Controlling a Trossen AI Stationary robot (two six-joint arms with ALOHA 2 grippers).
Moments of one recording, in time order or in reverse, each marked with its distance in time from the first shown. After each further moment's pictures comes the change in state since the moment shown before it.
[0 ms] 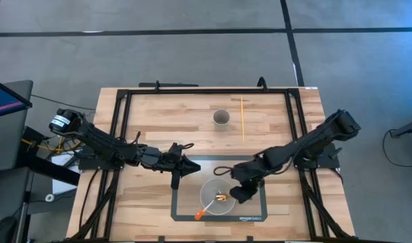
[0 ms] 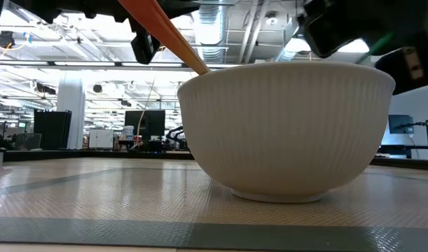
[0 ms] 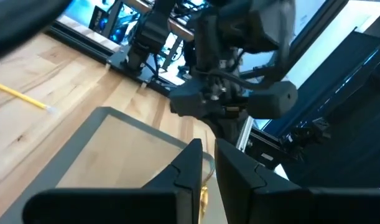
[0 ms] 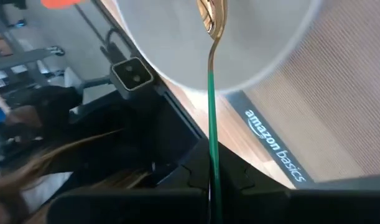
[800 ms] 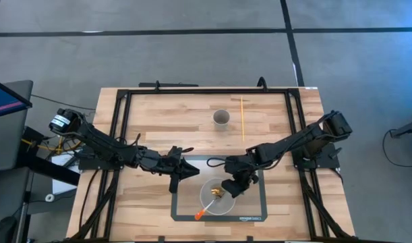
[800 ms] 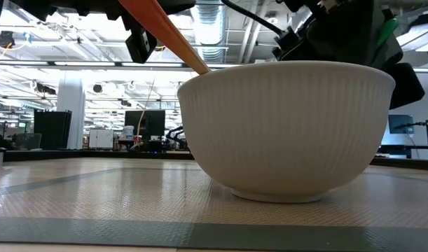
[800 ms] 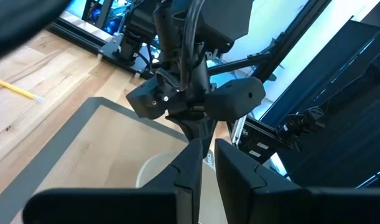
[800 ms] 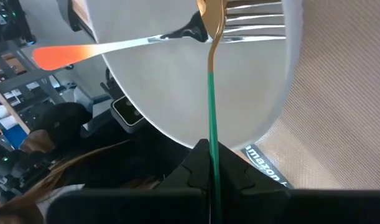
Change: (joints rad) left arm -0.034 0.000 0.000 -0.022 -0.002 0.000; right arm -0.101 0.093 0.000 0.067 -0.066 0.002
